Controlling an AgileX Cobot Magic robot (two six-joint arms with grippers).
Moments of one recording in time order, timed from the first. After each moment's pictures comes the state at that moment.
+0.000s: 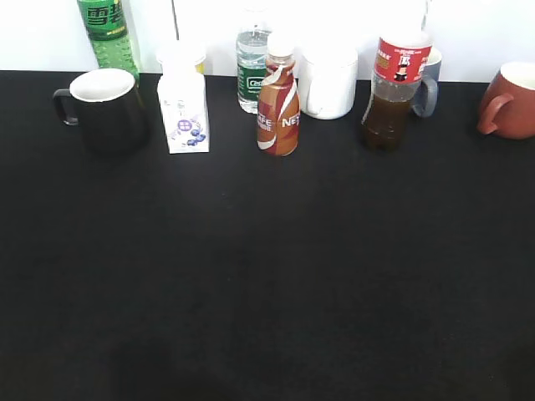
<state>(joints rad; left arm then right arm) -0.28 0.16 -0.52 0.00 1.07 -0.07 0.36 0.15 -0.50 0.03 1.04 0.06</state>
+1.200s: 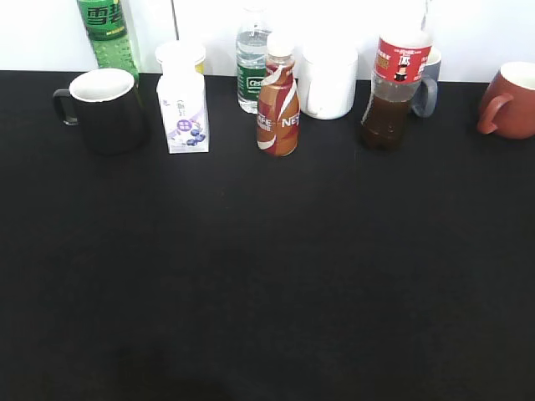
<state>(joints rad) -0.06 -0.01 -0.52 0.01 1.06 -0.07 -0.02 -0.01 -0.50 0.03 1.04 0.06</state>
